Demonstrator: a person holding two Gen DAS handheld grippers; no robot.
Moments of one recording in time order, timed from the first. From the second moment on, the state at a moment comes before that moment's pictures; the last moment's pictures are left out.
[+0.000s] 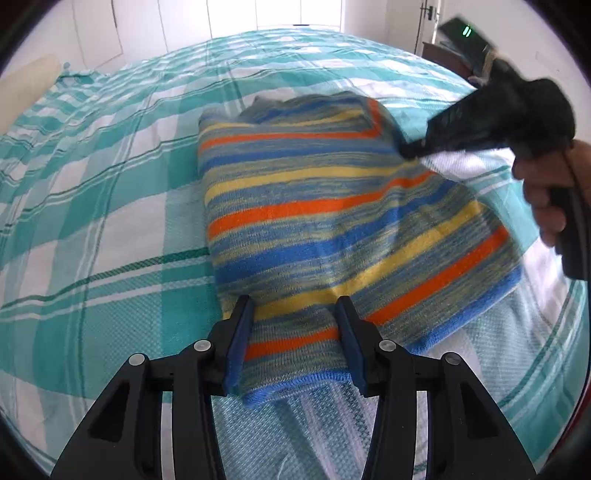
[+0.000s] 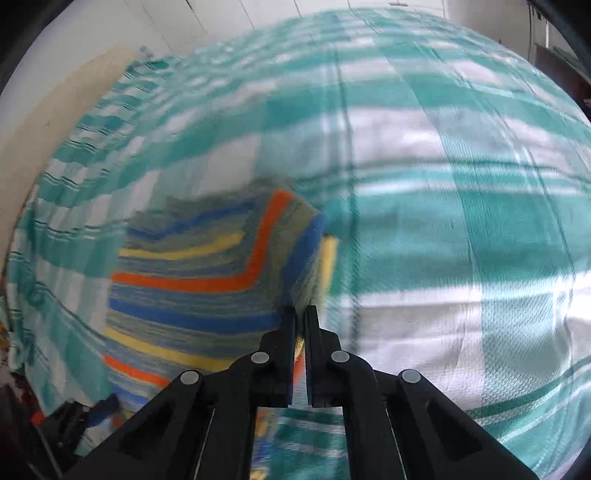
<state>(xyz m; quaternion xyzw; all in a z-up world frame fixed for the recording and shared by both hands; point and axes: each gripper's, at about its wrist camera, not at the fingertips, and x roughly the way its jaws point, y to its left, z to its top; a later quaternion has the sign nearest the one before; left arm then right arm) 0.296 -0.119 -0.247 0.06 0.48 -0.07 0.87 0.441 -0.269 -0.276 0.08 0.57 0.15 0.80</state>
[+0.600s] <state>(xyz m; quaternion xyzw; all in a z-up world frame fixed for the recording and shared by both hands) 0.242 -0.054 -0.255 0.01 0.53 0.03 0.85 0.304 -0.252 -0.253 0.04 0.52 0.23 0.82</state>
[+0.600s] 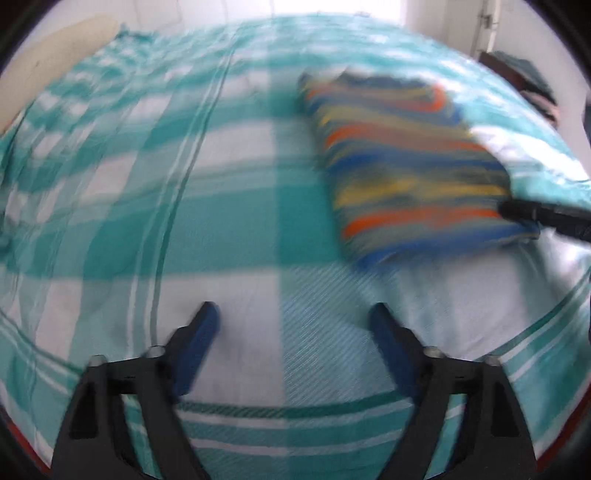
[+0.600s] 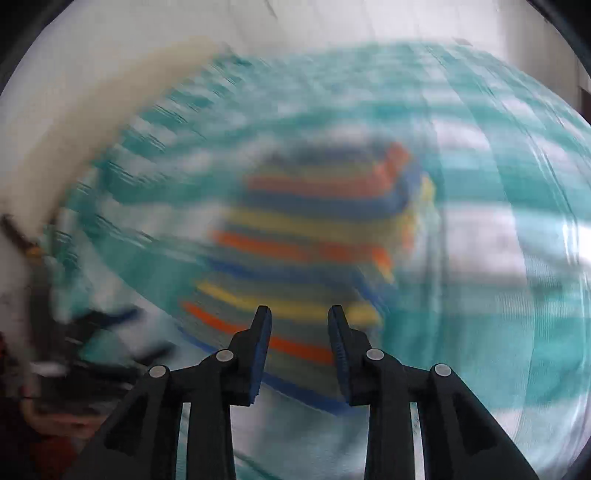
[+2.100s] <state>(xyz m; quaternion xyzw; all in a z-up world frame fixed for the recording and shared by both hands) 0.266 0.000 -0.196 -0.15 0.45 -0.06 0.88 0.223 -0.327 -0.224 0.15 0.47 0.16 0.86</state>
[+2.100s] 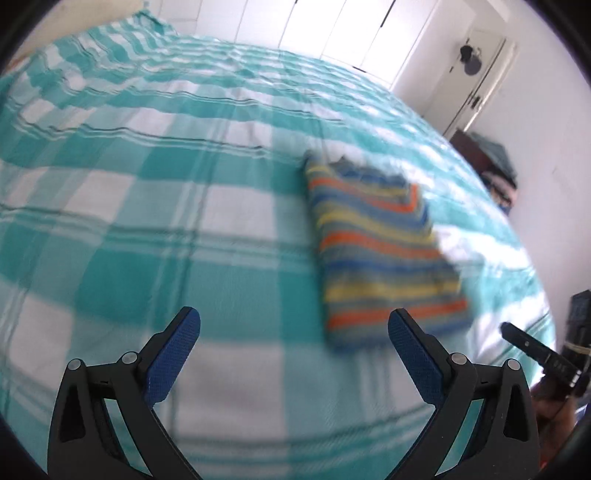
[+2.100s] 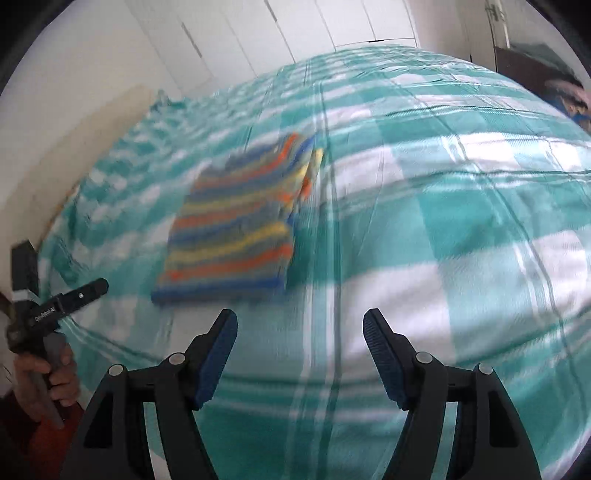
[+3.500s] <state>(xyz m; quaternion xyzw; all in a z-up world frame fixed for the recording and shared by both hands) 0.379 -0.081 -0.177 -0.02 0.44 -0.04 0.90 0.492 -0.268 -0.176 0.13 0.41 0.25 0.87</state>
